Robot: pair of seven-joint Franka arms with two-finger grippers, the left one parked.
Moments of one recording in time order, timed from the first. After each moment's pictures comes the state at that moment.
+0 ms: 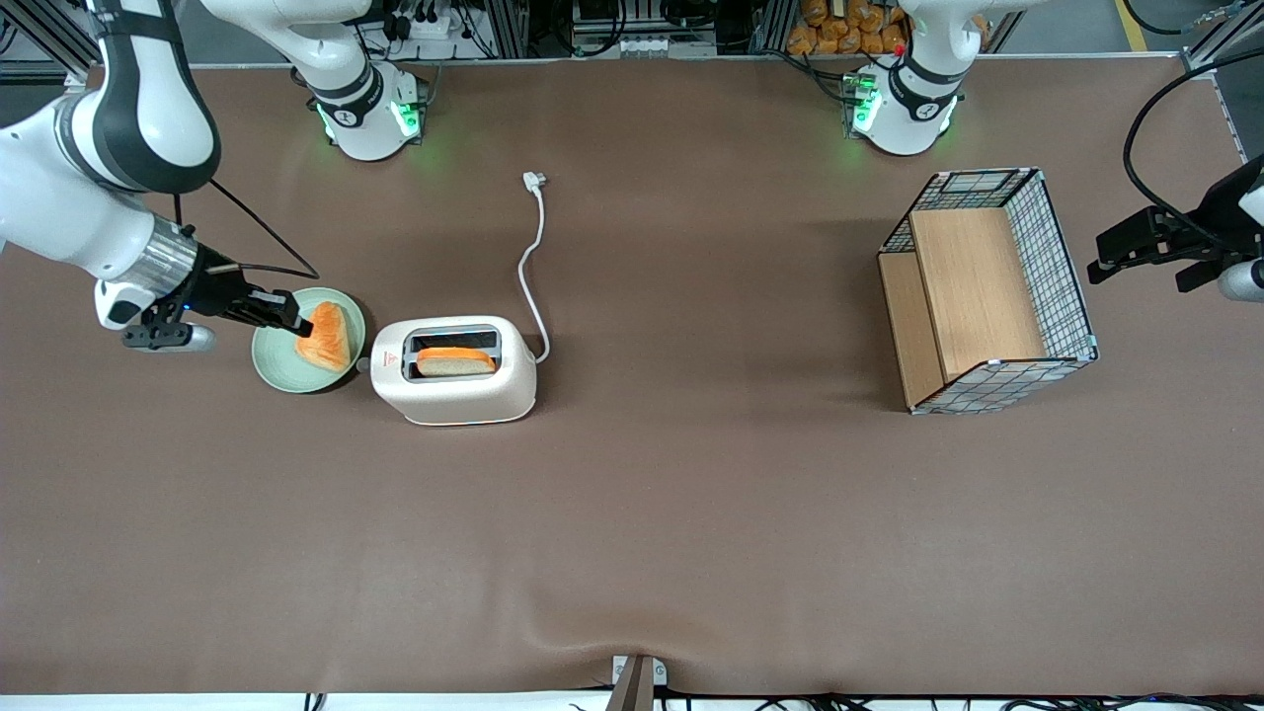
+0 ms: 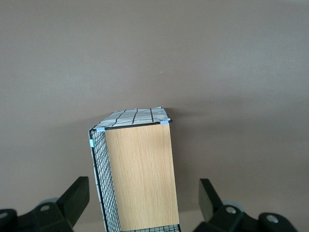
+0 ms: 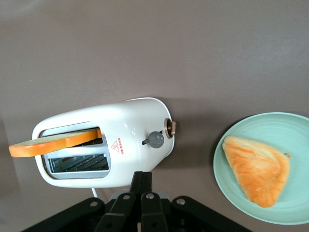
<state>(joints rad) 0.03 -0.04 -0.04 -2.21 0.48 2.16 -0.14</state>
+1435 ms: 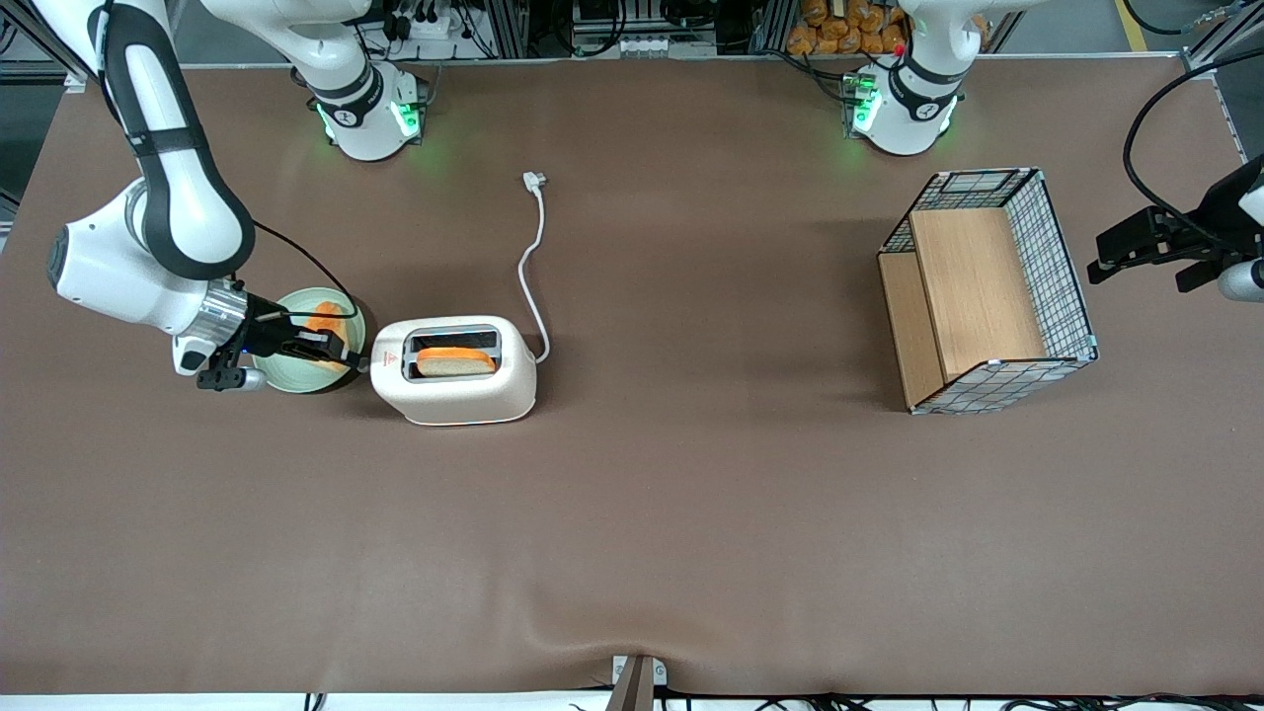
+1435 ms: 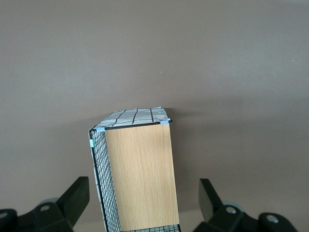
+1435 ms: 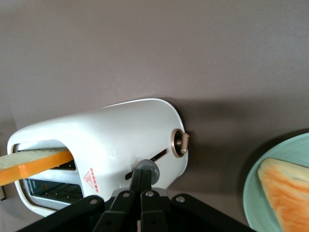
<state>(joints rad) 0.03 0.17 -0.04 -2.22 0.76 2.26 -0.39</state>
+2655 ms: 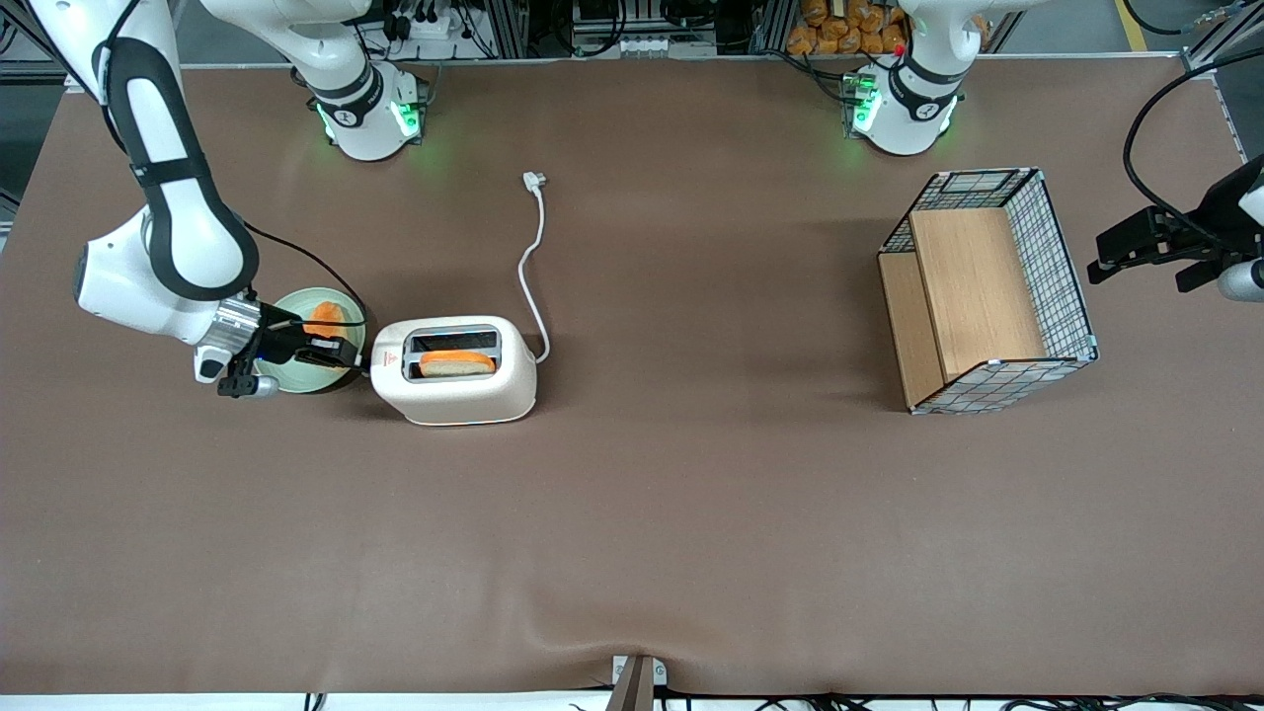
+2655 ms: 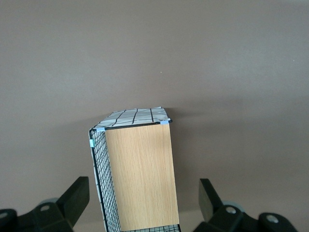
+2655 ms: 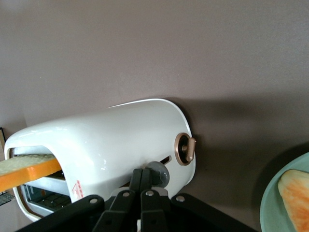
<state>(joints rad) 0.04 0.23 -0.05 -2.22 0.88 2.26 -0.49</state>
